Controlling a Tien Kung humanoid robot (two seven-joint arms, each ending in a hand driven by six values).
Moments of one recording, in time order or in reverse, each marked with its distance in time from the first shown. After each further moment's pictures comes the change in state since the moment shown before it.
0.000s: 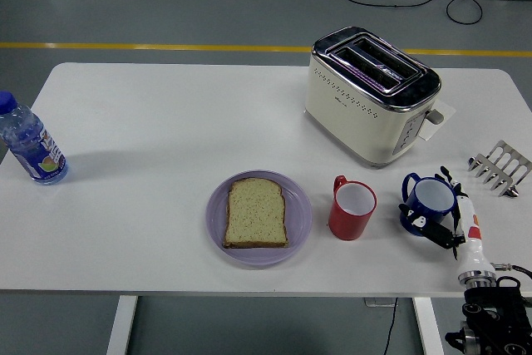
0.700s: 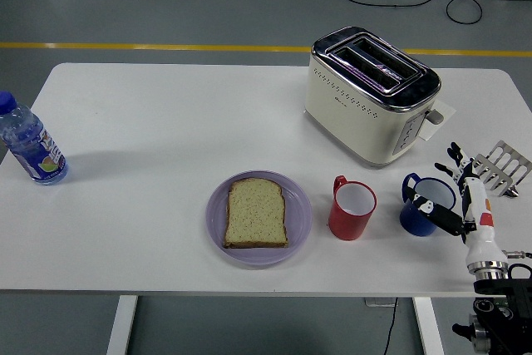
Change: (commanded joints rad) left arm -0.003 0.000 -0.006 0.000 0.007 0.000 -0.001; right arm -0.101 -0.037 0.127 0.325 -0.137 -0.016 -0.031
